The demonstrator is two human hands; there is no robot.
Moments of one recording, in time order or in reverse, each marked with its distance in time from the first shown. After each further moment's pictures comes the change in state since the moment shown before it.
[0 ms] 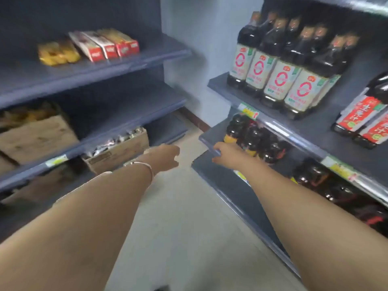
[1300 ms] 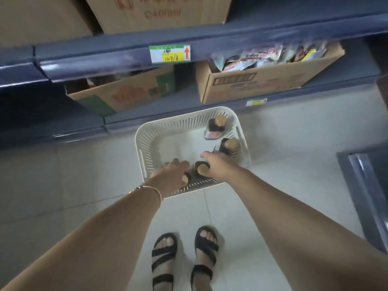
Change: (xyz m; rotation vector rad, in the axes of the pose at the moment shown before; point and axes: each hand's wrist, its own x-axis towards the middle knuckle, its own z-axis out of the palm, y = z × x) left_hand 0.063 -0.531 0.420 -0.422 -0.342 -0.480; right_hand 0.343 -0.355 0.562 -0.231 -0.618 -0.320
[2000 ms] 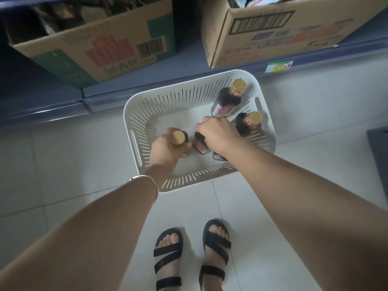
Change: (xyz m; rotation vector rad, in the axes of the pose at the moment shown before) left_hand 0.073 -0.037 0.055 -0.839 0.529 -0.159; right_hand 0.083 -0.009 0.033 -0.478 0.246 -0.208
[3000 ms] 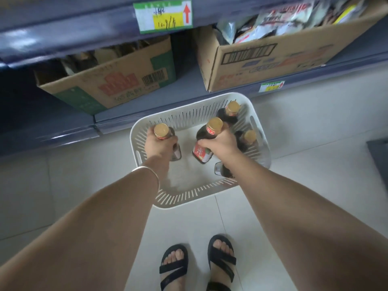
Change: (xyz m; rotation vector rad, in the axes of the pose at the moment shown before) left_hand 0.026 0.048 -0.025 -0.440 0.218 -0.259; right_hand 0.008 0.012 0.004 1.204 0.248 0.607
